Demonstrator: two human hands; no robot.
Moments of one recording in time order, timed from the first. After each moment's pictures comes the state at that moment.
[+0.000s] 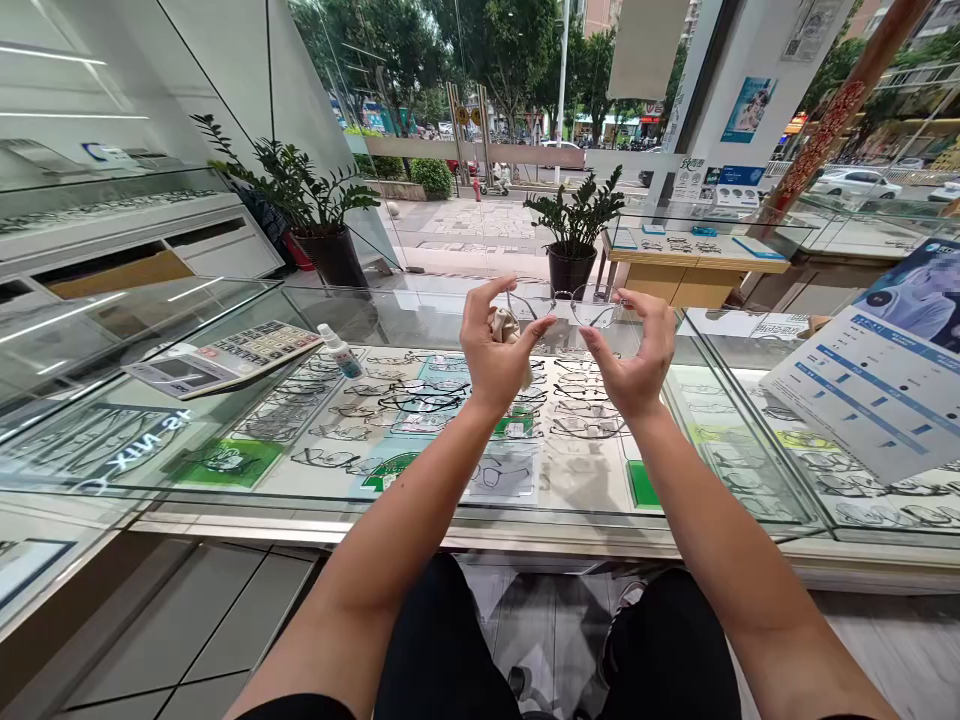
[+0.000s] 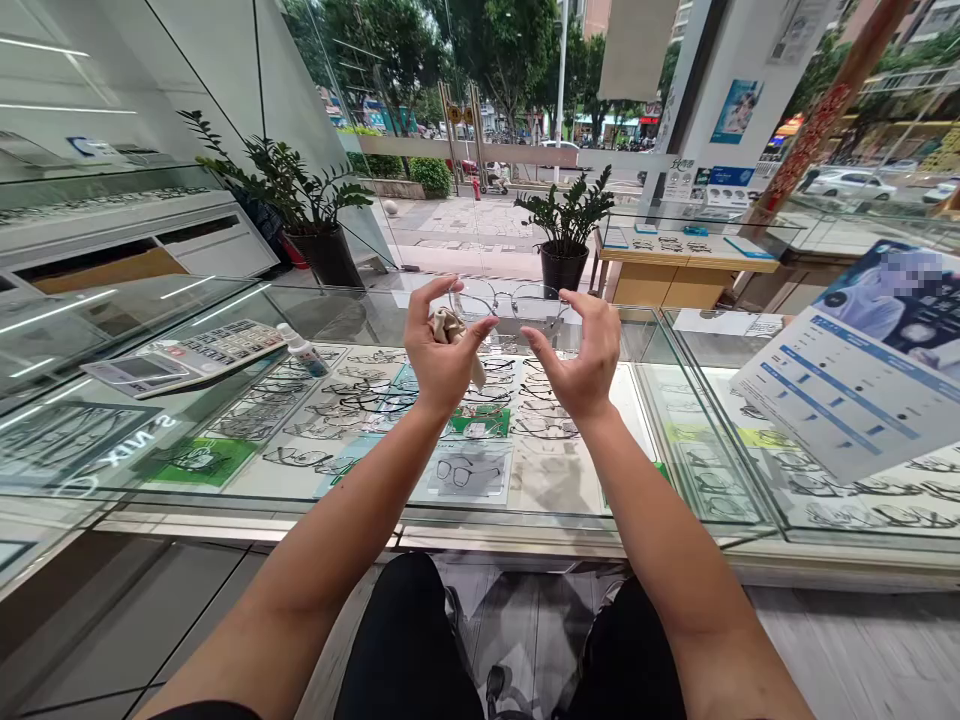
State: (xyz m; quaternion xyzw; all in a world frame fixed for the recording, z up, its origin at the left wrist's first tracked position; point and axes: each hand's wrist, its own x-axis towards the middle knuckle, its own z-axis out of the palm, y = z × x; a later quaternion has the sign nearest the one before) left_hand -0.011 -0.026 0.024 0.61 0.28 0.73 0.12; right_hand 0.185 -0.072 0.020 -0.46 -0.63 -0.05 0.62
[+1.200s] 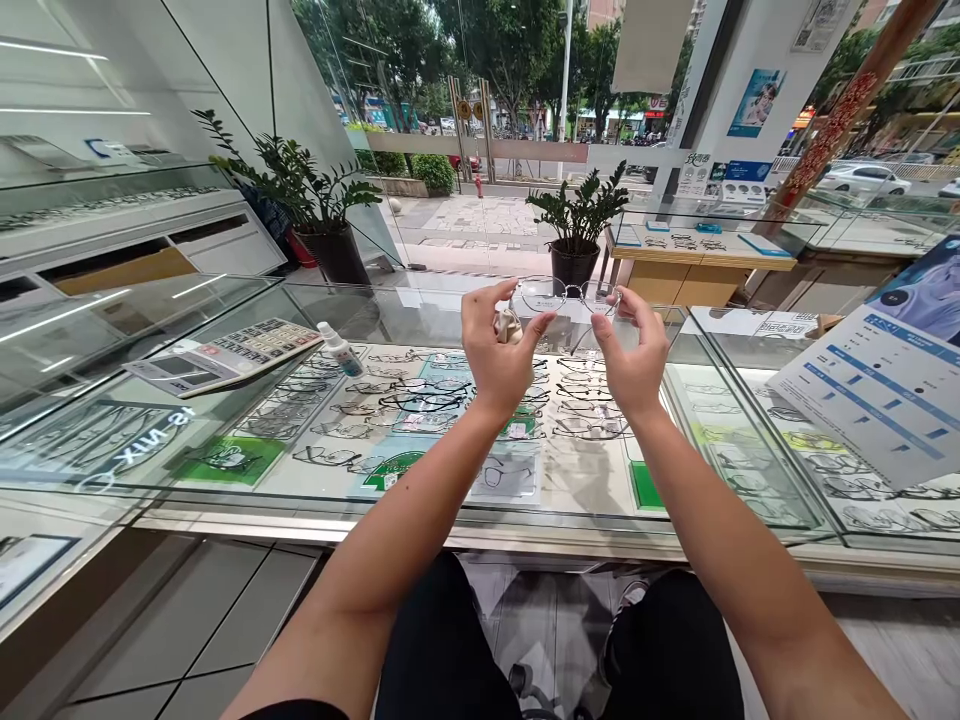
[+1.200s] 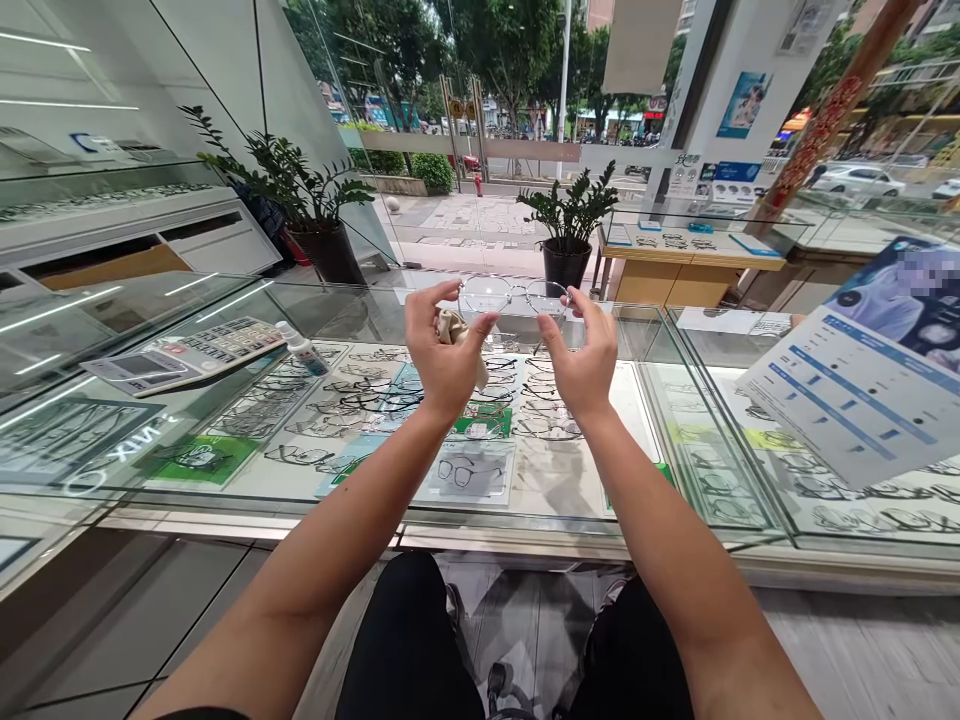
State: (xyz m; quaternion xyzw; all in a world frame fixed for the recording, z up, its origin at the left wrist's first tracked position) left_hand -0.008 -0.020 0.015 0.61 0.30 0.73 0.00; right_hand 0.182 -0.056 0.006 -0.46 -0.58 -0.03 0.67
